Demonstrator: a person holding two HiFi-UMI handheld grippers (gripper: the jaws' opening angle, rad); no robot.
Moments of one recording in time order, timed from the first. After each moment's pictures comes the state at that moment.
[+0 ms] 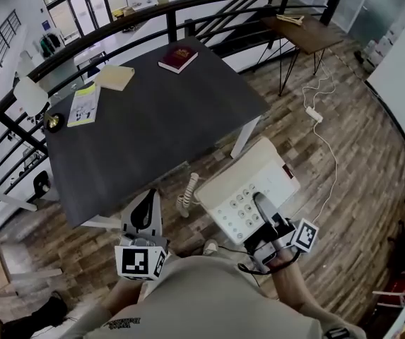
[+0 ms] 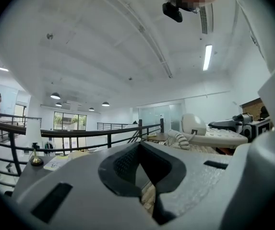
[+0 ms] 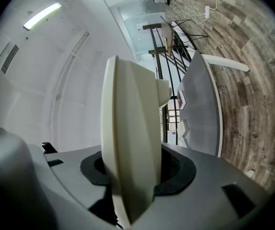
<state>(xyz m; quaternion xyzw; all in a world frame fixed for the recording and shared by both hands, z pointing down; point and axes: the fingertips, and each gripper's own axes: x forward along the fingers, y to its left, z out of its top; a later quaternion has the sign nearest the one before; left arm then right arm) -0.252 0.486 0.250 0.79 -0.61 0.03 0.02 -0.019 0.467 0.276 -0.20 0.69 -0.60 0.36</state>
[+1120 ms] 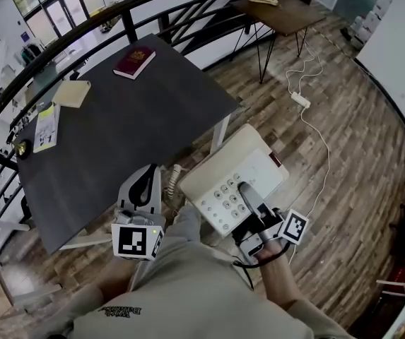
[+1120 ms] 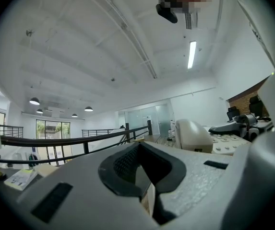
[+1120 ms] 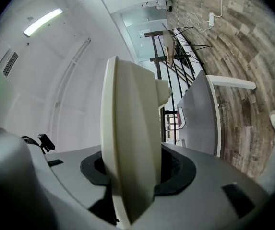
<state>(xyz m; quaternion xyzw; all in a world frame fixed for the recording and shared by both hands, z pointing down) -0.083 0.305 0.268 0.84 -0.55 0.04 -0.04 0.105 0.334 0.320 -0.23 0.68 -0.58 0.38</state>
